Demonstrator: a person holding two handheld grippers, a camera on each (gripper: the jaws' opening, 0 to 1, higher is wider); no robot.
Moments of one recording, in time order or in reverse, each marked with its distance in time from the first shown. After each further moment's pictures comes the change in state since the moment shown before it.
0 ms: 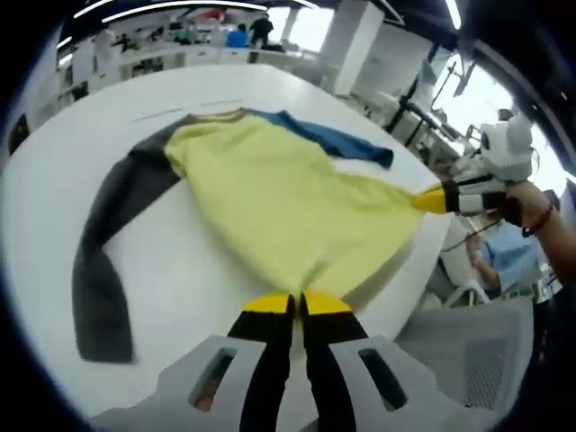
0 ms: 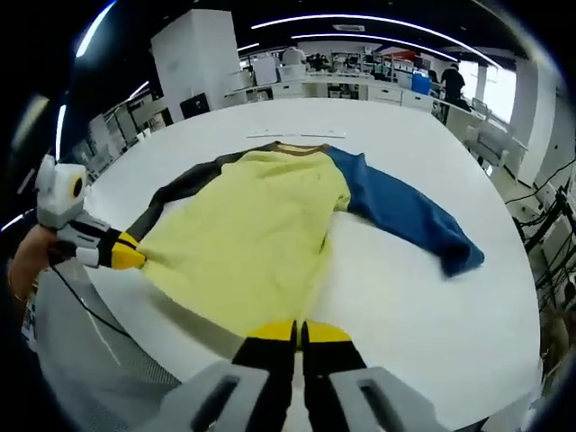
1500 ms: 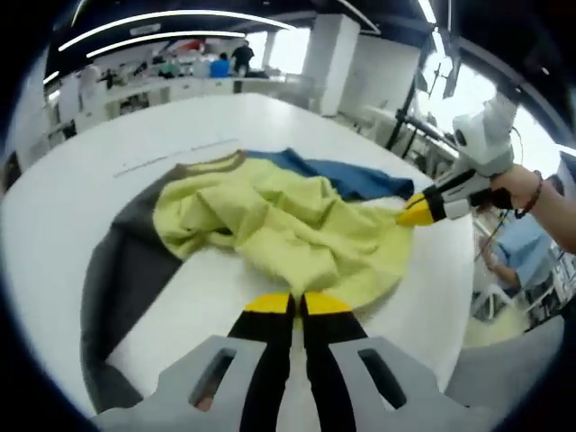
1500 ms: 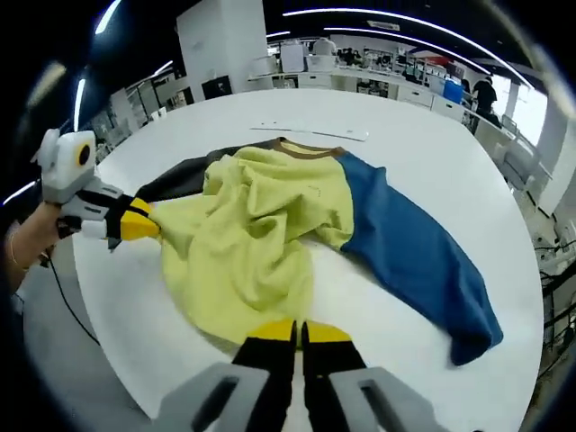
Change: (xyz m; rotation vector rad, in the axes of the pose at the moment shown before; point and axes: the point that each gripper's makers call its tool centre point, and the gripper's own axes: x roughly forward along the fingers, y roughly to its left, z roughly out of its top) left arm 0.049 0.035 0.077 0.126 -0.131 -0.011; right arm 0.062 -0.028 0.059 -0.122 0.036 0.073
